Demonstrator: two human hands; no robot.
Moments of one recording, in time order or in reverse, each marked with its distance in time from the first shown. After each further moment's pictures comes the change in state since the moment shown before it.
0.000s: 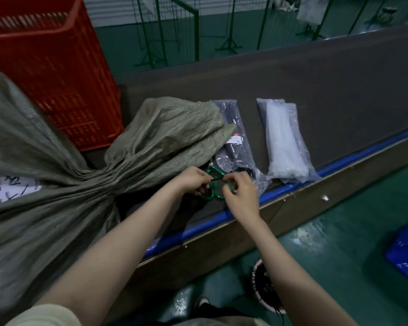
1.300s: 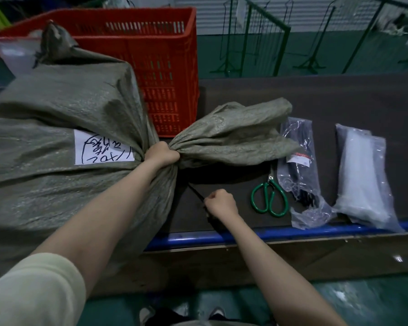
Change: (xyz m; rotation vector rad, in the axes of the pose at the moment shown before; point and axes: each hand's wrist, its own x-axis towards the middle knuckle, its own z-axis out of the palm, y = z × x) left_hand -0.066 -0.089 -0.158 0.284 0.709 -0.364; right_hand -0.013 -0.103 0.106 -0.076 -0.670 0.186
